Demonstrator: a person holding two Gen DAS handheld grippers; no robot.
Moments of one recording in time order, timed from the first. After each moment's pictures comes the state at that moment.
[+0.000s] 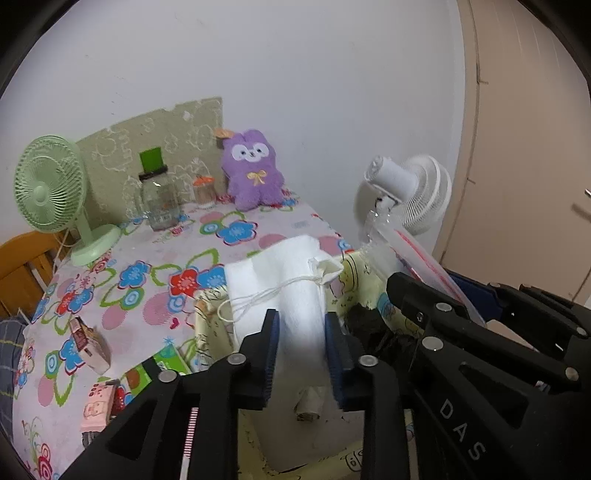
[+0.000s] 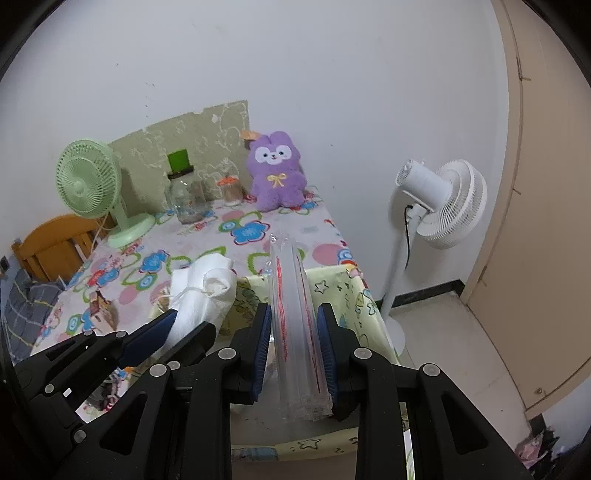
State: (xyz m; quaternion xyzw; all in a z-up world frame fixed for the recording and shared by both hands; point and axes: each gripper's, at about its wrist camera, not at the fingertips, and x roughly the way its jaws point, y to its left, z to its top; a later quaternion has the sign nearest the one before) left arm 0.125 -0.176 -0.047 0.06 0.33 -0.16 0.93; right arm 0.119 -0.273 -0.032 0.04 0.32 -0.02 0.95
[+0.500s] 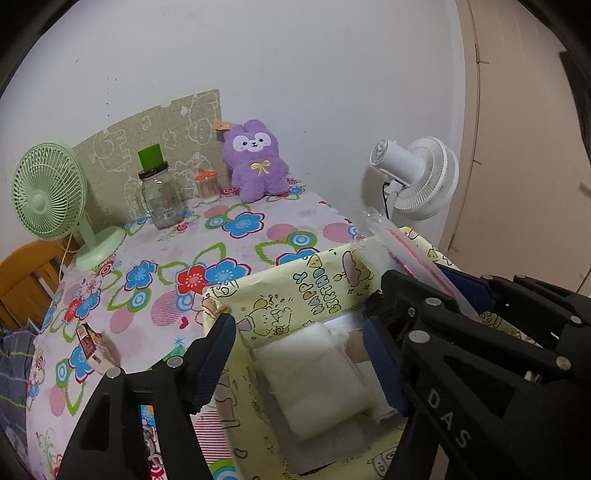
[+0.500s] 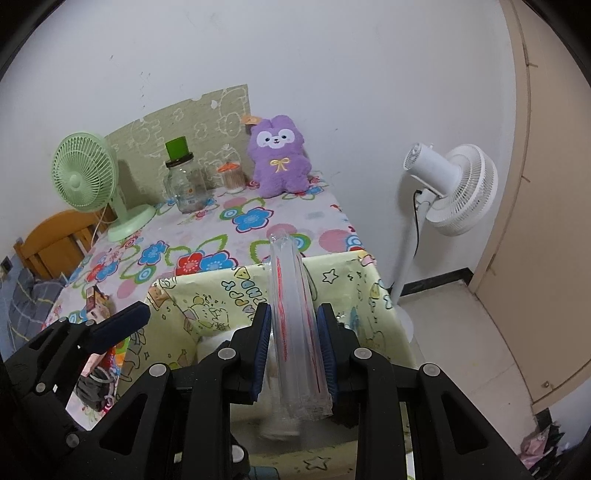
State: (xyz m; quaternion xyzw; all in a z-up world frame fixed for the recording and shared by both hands) left arm 0.132 -0.174 -0.053 0.09 0.34 -0.14 0.93; right arm 0.137 -0.272 -0.049 0.05 0.35 0.00 0.94
